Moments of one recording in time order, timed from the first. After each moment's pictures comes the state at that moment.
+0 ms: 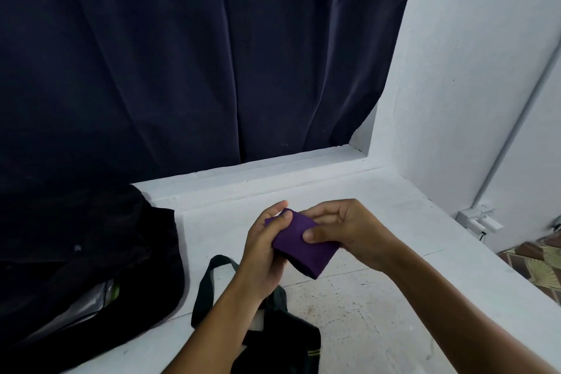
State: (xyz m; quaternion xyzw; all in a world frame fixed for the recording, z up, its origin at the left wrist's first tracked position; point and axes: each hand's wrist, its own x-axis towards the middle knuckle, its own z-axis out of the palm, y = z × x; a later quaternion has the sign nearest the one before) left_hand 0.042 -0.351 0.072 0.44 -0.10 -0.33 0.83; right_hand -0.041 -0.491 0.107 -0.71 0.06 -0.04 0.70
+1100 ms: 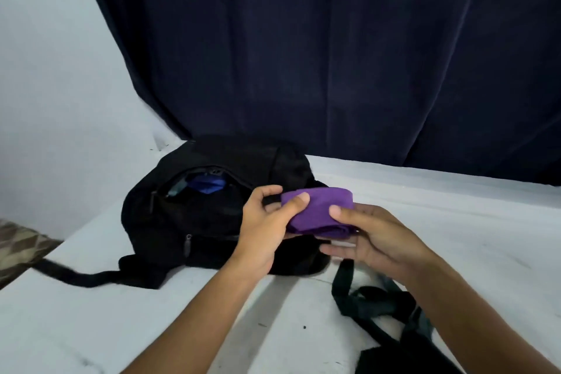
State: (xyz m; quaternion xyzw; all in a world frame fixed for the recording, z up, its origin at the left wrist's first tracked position) left_hand 0.063 -0.154 0.113 0.62 0.05 0.03 0.79; right_hand 0.051 -0.326 0.117 -0.58 0.00 0.19 0.79
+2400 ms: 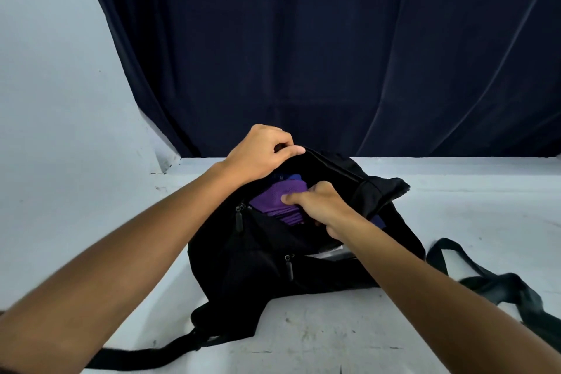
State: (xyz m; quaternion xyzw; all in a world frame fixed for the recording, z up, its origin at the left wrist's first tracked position) left_hand 0.274 0.061 0.160 0.83 -0.43 0.19 0.30; right_hand 0.177 -0.065 0.112 -0.79 0.18 0.01 0.58
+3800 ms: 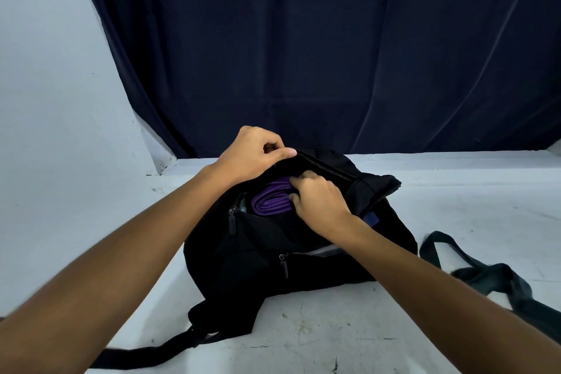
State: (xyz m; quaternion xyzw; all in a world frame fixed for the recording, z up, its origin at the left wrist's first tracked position) left_hand 0.258 0.067 0.164 0.85 -0.39 0.13 0.33; right_hand 0.171 -0.072 0.103 -0.98 -0.03 -0.16 0.14
